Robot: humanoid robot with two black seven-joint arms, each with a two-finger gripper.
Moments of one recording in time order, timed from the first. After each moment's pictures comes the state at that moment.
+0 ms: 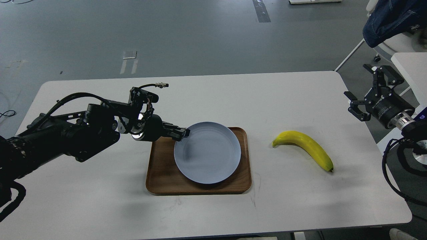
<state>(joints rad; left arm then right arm) -1.03 0.28 -0.03 -0.74 1.54 -0.37 -0.49 0.72 -0.71 0.21 0.72 0.13 0.49 0.49</state>
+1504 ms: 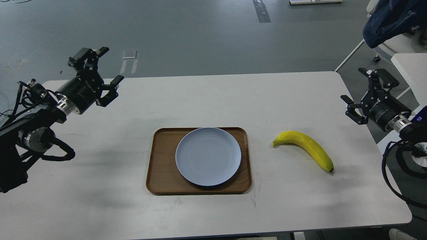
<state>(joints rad) -0.76 0.55 -0.44 -0.72 0.07 -0.48 -0.49 0.72 -0.71 0.19 0.73 0.07 0.49 0.49</state>
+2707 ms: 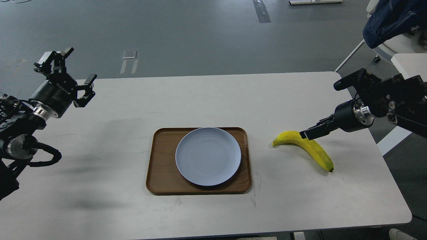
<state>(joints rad) -0.70 0.56 -0.57 -0.68 0.07 -0.49 -0.49 1.27 -0.68 -0.30 0.97 -1.54 0.49 0.49</state>
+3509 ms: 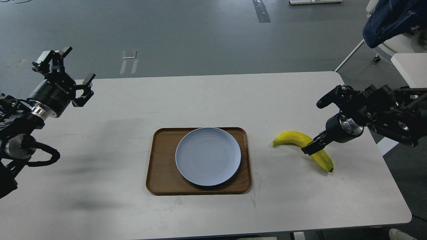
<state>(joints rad) -0.70 0.57 -0.57 -0.68 0.07 -0.49 -0.49 1.26 -0.52 -0.49 0.82 -1.55 0.49 0.49</state>
